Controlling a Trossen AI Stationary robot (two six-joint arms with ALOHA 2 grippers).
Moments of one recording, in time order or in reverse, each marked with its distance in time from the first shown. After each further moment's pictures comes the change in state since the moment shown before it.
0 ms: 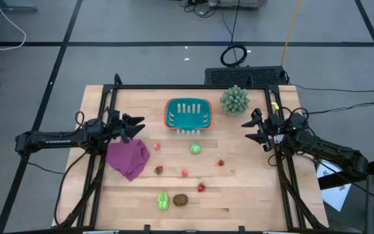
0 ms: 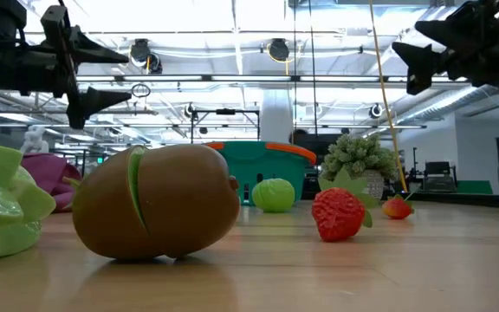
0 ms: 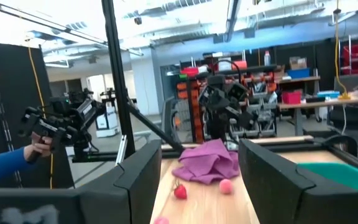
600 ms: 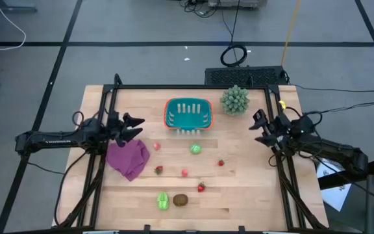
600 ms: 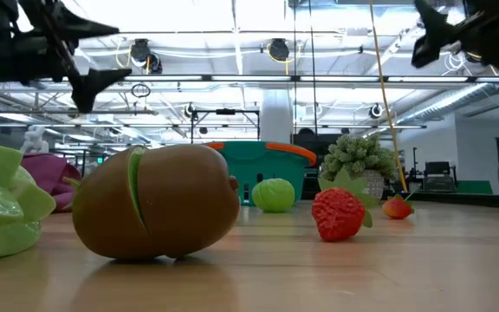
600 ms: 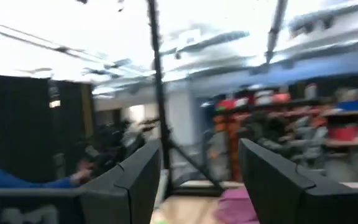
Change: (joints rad) left arm -0.001 0.000 0.000 0.134 0.169 0.064; right arm 0.095 0.004 0.014 0.233 -0.041 0.176
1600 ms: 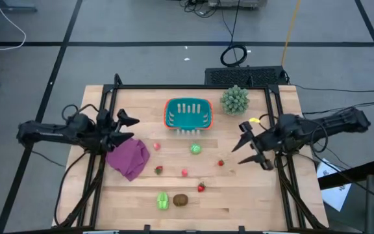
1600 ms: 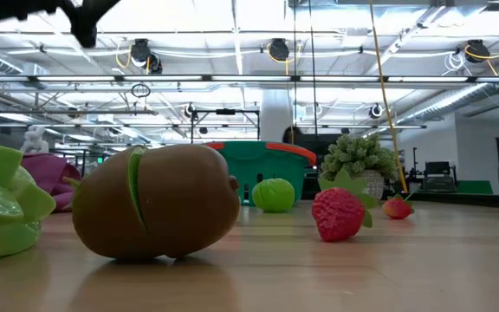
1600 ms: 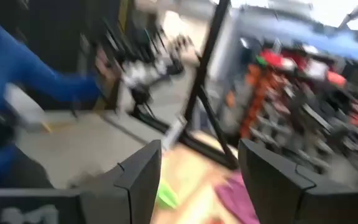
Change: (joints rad) left arm -0.236 0.069 0.320 -0.201 -0.069 0.189; right arm 0.620 0.517 0.618 -0.652 0.425 -0.770
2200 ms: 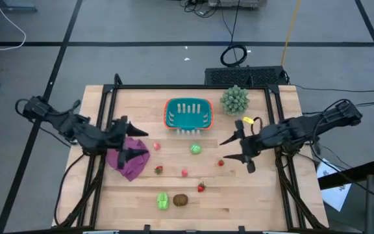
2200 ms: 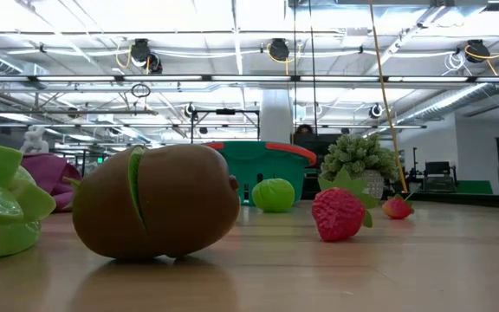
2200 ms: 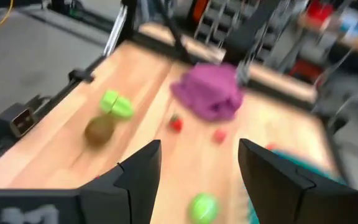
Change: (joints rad) left arm -0.412 0.591 0.788 -0.883 -0.455 -0.116; right arm 0.147 0.270 0.381 -0.578 0.479 0.124
